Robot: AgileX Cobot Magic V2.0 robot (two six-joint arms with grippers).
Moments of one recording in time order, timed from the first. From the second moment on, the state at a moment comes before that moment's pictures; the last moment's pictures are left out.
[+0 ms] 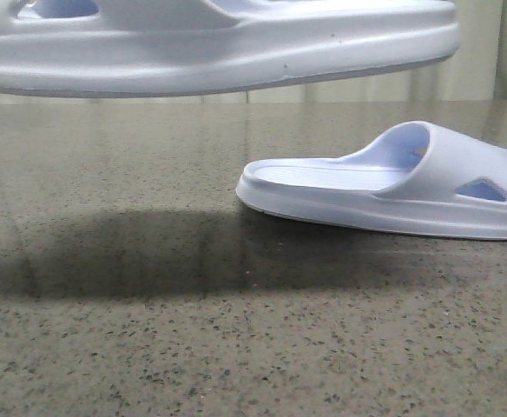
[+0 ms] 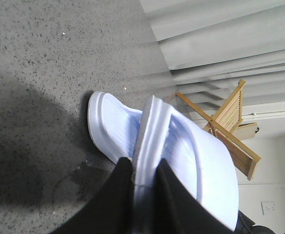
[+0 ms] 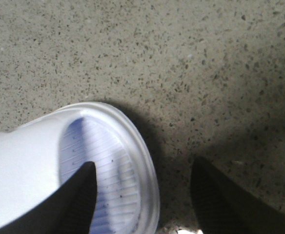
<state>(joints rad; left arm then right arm) -0.17 0.71 -0.39 -1.53 0.71 0.36 0.03 1.08 -0.59 0.43 0.44 0.17</state>
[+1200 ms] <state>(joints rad) -0.17 0.71 -0.39 -1.53 0.70 0.36 0.03 1.15 -0.61 0.55 0.33 0.17</state>
